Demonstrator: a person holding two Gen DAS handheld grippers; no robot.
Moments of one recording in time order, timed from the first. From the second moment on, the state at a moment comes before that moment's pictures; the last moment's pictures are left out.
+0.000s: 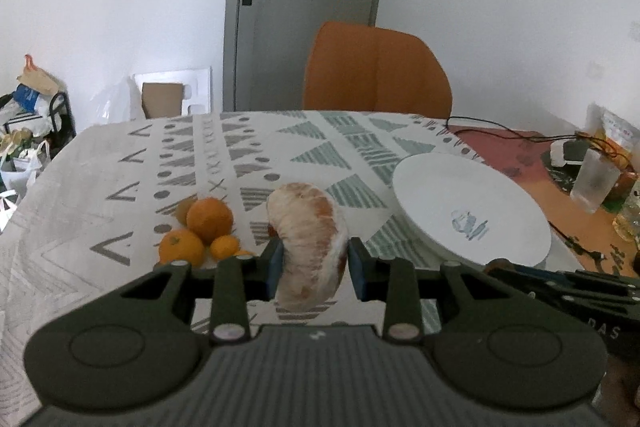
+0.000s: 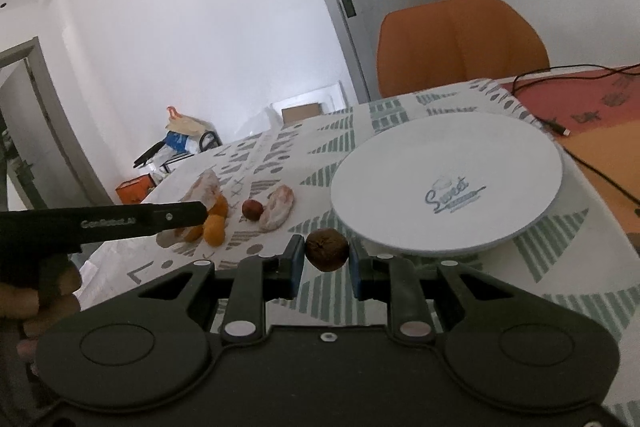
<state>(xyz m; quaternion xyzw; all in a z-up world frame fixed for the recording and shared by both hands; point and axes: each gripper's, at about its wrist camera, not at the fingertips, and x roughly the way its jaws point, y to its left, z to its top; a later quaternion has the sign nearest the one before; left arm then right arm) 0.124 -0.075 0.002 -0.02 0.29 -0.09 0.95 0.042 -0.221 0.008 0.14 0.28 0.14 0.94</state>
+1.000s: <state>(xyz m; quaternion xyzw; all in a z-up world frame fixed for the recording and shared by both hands) 0.169 -0.158 -0.002 0.00 0.29 -0.18 0.94 0.056 -0.285 -0.010 0.17 0.26 0.07 0.95</state>
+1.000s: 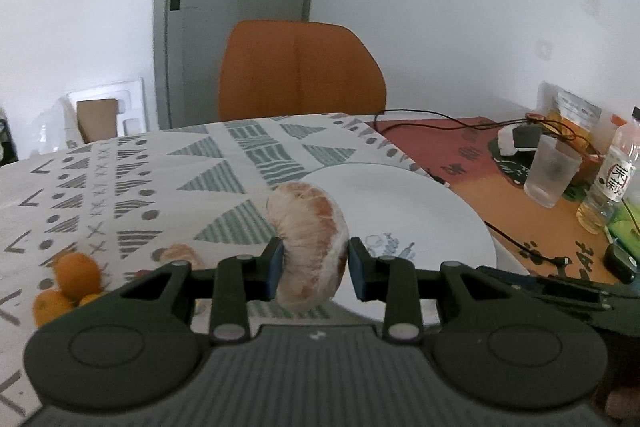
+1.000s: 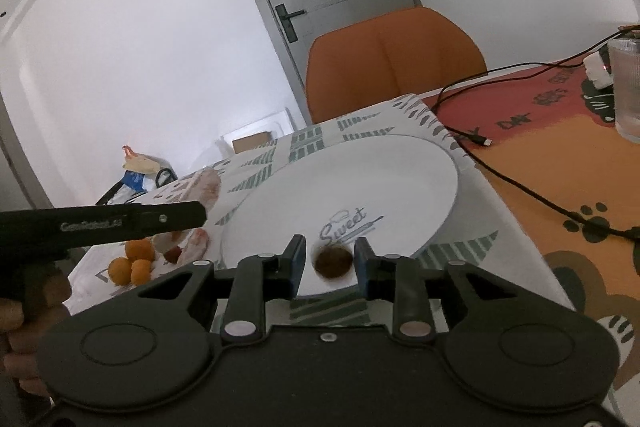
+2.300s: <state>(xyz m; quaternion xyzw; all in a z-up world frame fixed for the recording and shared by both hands) 0.128 -0.079 0.005 0.00 0.29 -0.07 0.96 0.046 -0.238 0.007 0.15 0.25 0.11 0.95</state>
